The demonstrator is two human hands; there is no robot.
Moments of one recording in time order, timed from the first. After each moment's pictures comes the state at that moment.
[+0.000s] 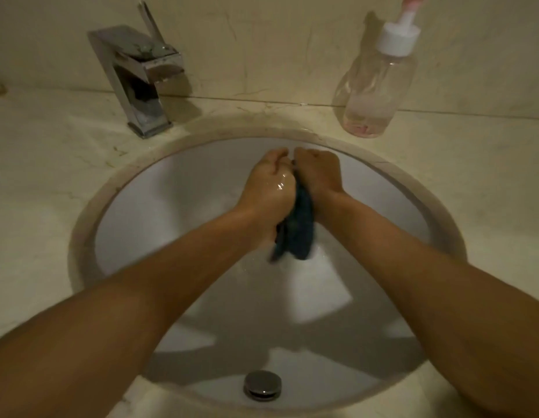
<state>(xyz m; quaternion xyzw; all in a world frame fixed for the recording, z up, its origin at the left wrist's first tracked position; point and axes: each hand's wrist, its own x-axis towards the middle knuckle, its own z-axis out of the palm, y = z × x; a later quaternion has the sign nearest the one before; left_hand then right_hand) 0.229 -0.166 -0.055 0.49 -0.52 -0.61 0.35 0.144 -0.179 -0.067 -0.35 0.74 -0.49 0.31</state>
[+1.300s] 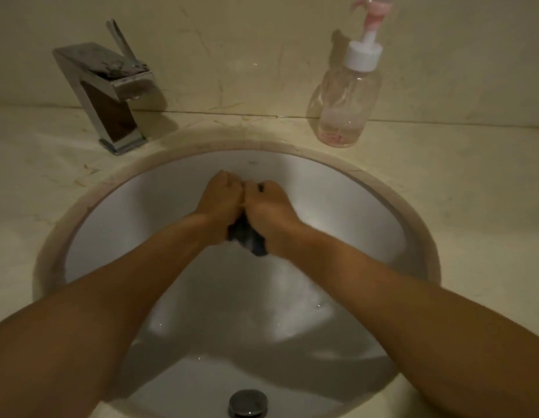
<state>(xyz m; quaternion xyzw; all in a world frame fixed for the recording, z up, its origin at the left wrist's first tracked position) 0.254 -0.215 -0.087 0.51 -0.62 -0.52 0.28 0.178 -0.165 -0.084 -0.33 0.71 -0.44 0.44</state>
